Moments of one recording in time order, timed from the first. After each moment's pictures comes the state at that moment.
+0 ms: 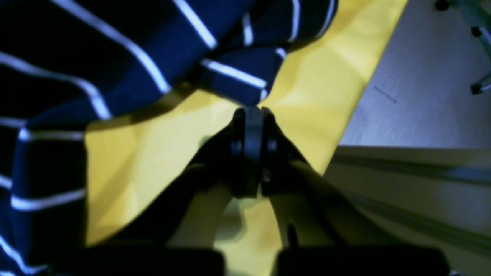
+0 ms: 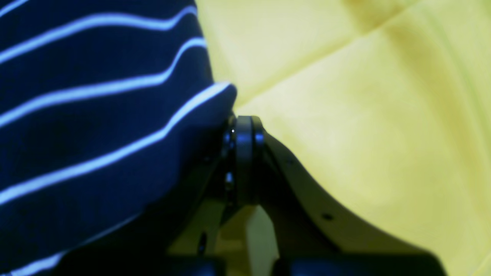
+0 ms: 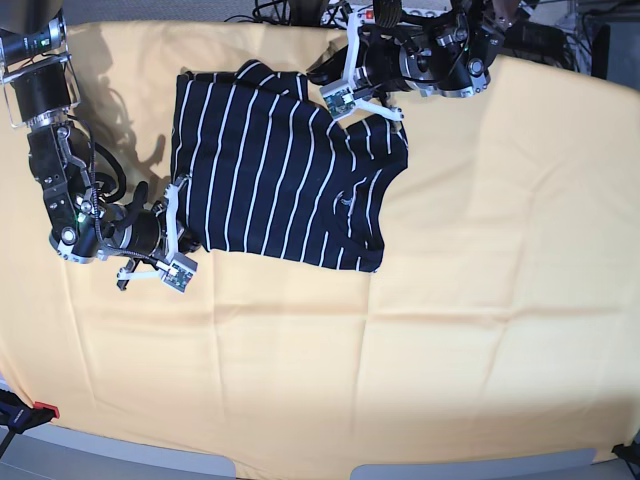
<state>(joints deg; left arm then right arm) 19.2 -19.3 22.5 114.6 -27.0 -36.2 54.4 14.3 32.0 -16.7 88.6 29.8 41.1 -52.9</state>
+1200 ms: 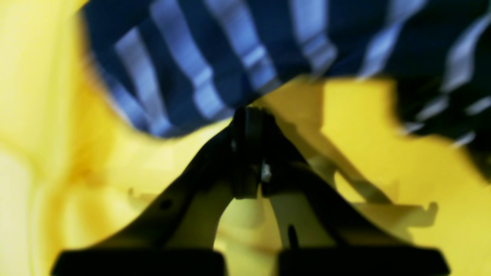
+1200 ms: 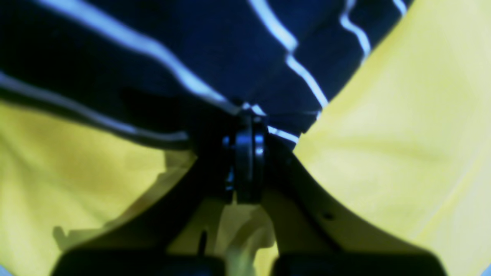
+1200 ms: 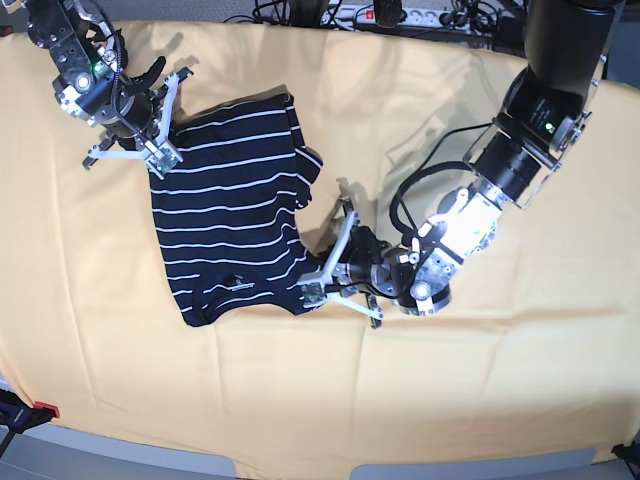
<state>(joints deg) -35.8 -17.5 46.5 71.7 -25.3 -38.7 49.2 -19.8 36.7 -12.9 116.6 12.2 15.1 -59.2</state>
